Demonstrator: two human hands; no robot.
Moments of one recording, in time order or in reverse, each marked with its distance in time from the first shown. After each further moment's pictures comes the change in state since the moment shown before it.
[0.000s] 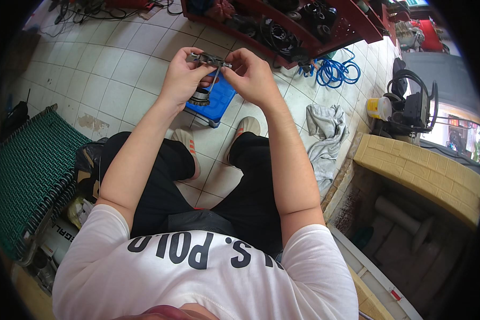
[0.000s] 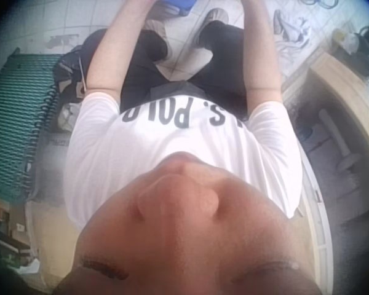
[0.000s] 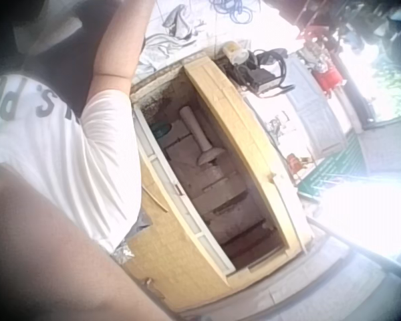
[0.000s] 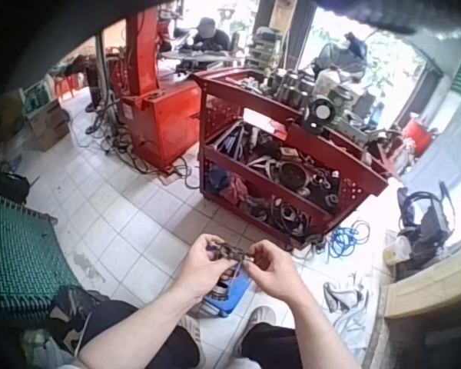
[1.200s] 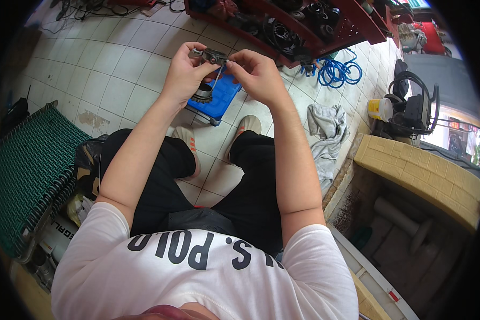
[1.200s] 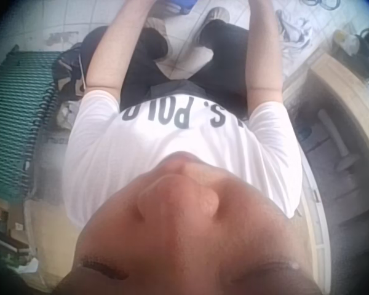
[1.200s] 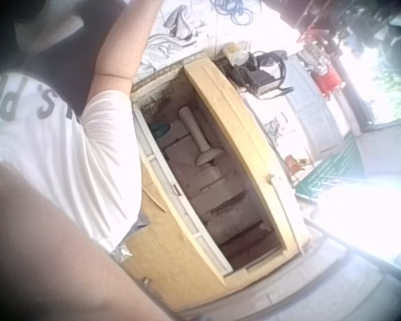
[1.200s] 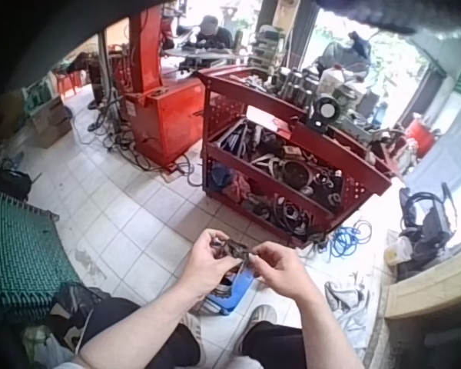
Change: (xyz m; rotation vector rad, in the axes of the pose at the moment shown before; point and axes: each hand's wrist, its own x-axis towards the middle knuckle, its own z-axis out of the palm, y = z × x) left_hand -0.003 0.006 0.002 0.011 -0.002 0.079; right_hand -0.003 -0.010 -0.010 0.155 -0.095 0.075
